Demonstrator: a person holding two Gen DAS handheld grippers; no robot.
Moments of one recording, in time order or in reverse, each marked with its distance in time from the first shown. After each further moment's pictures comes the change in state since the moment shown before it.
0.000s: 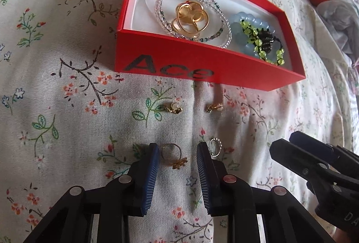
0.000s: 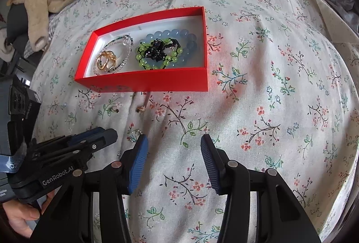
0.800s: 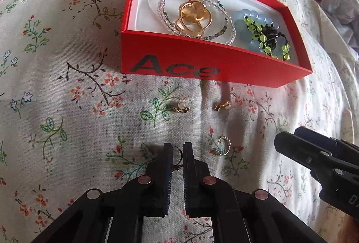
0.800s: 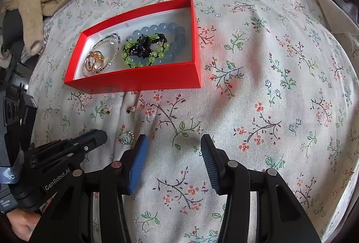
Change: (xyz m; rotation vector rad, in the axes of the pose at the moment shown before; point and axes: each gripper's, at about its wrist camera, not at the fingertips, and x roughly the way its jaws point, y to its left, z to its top) left arm -0.001 0.000 -0.003 0.032 -0.017 0.051; right arm 0.008 -0.010 0.002 0.033 0.018 0.008
